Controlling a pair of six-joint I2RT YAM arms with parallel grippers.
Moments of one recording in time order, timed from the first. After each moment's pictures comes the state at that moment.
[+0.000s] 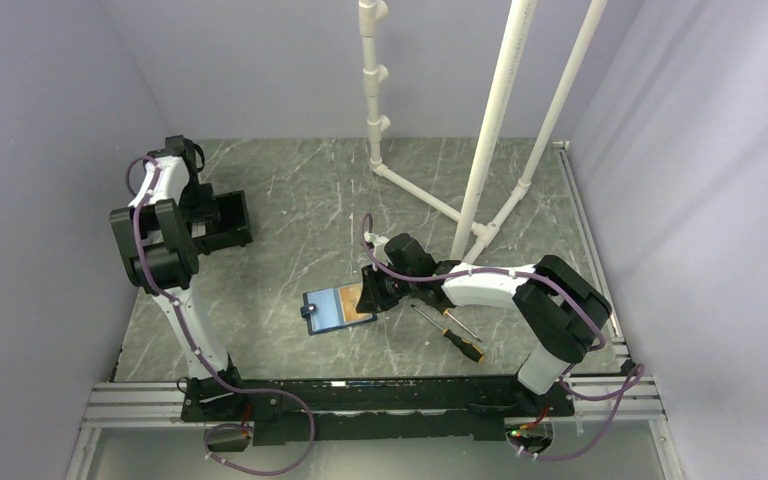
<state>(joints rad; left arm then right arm) 0.26 2.10 1.74 -0.98 -0.22 -0.10 0.85 1.65 0.81 0.12 -0.42 0.48</state>
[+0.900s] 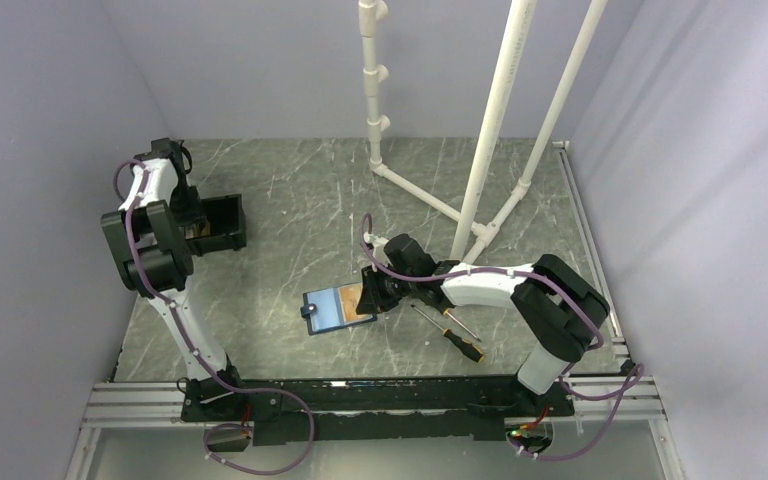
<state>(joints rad) 0.31 2.09 1.71 -0.97 -0.21 -0.11 0.85 1.66 0.81 0.12 -0.43 0.48</state>
